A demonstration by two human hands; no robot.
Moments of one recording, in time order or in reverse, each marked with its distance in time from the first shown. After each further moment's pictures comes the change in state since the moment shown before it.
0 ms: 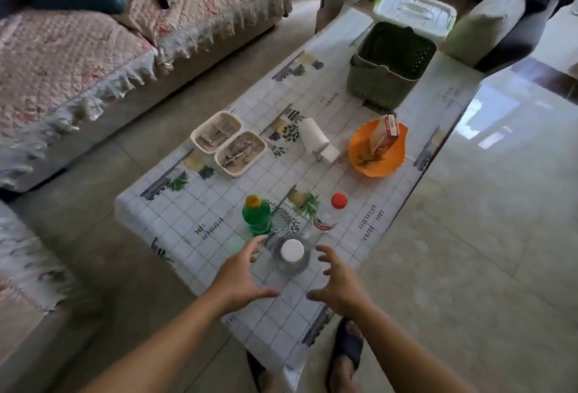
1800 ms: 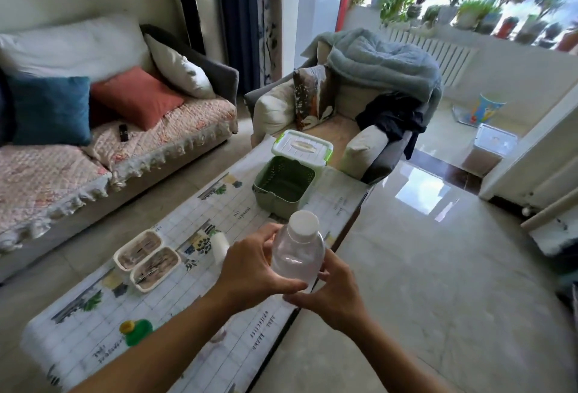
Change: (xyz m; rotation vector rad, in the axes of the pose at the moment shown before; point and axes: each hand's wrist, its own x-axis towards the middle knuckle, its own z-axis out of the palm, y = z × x) left_hand -0.011 0.462 0.022 -0.014 0.314 0.599; right_hand -0.132 -0.025 -0.400 0.266 0.431 -0.665
